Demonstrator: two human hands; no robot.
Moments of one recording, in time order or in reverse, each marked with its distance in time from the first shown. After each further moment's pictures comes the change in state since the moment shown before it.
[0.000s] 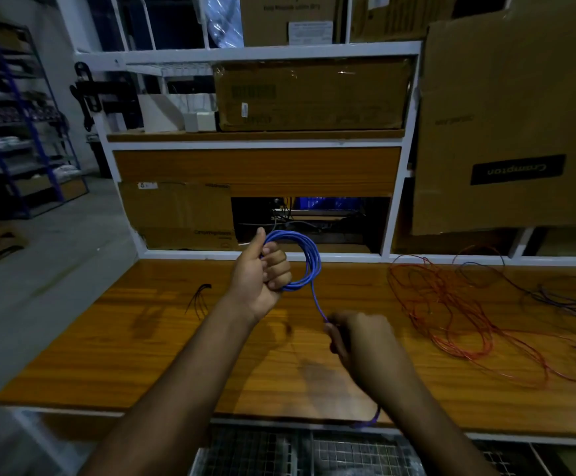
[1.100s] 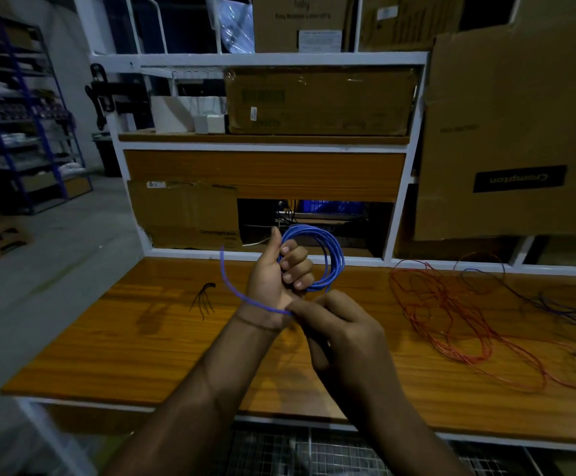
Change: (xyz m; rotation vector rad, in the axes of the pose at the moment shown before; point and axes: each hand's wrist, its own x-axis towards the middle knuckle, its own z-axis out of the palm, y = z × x) left_hand -0.024 -0.015 0.022 -0.120 -0.151 0.043; right_hand -0.019 -0.052 -0.003 0.142 0.549 -0.497
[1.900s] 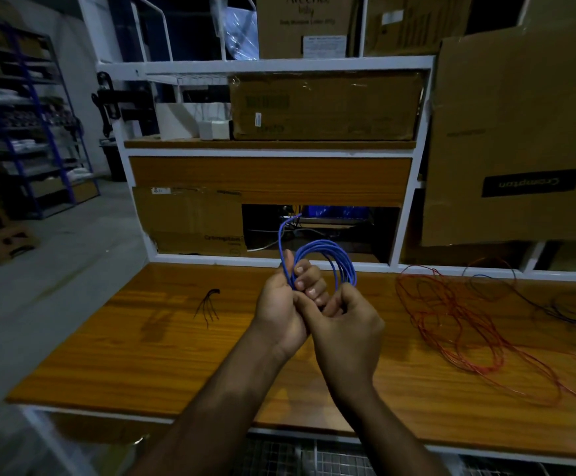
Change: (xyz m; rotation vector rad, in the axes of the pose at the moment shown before) left_hand -0.016 -0.015 0.007 -0.017 0.074 -0.034; right_hand 0.018 0.013 0.044 0.167 0.255 0.690
